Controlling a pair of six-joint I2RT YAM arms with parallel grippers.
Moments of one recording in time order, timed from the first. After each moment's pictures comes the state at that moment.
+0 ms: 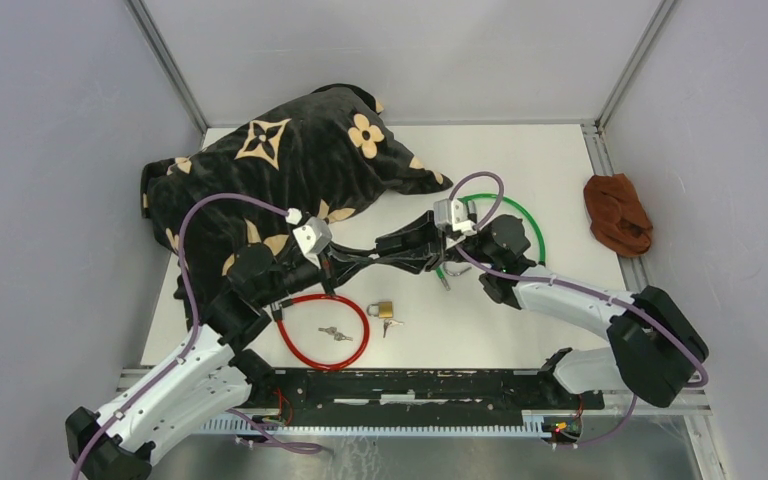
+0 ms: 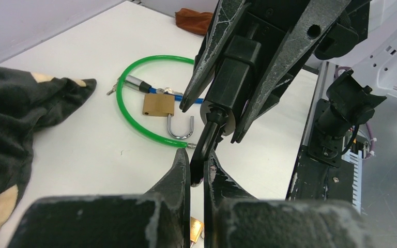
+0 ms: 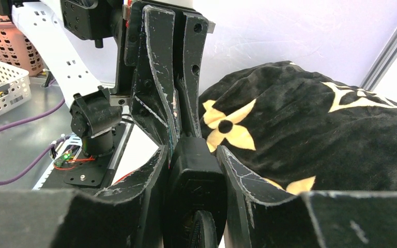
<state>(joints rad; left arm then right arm) -0.67 0.68 0.56 0.13 0.46 -0.11 0.73 1.32 0.66 0.98 -0.86 0.08</state>
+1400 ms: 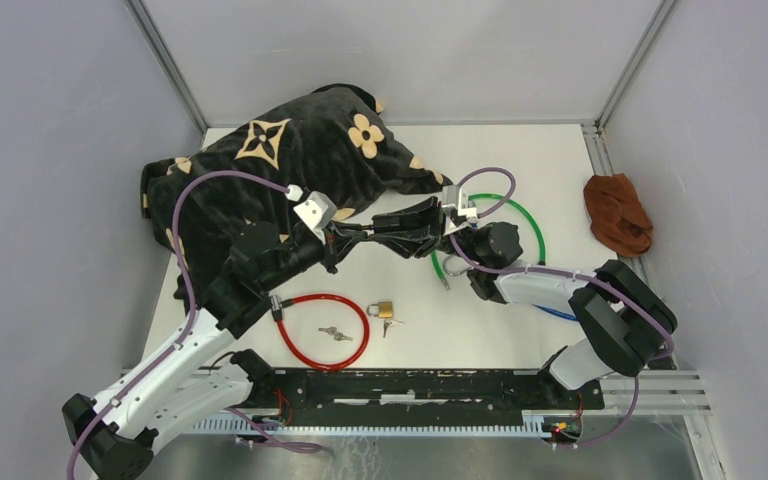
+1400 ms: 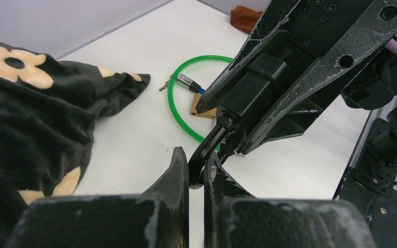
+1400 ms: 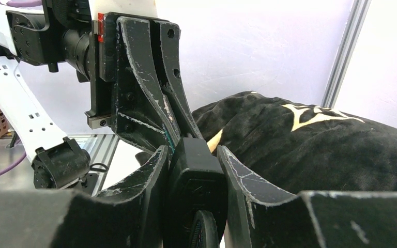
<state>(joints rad) -0.68 0.80 0.73 -0.01 0.27 -0.06 0.73 1.53 0.66 1.40 -0.68 0.28</state>
